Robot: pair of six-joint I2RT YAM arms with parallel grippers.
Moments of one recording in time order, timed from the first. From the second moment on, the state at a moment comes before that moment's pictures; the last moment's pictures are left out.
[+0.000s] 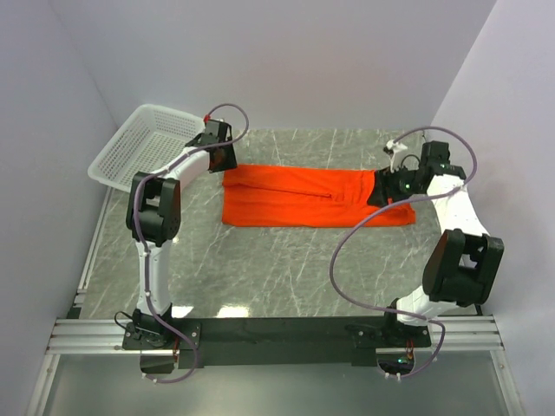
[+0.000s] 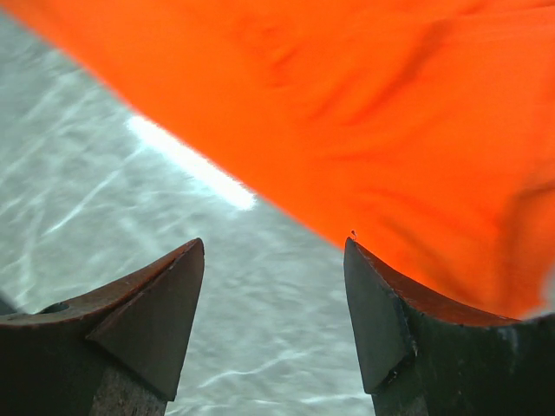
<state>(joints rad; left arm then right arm) -0.27 2.17 1.72 -0.39 -0.12 -0.42 -0.22 1.56 1.27 -0.78 -0.63 -0.51</state>
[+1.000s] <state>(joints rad) -0.27 2.07 1.45 -0.34 -0.17 -0.51 -0.21 1.48 1.17 -0.82 -0.79 -0.52</state>
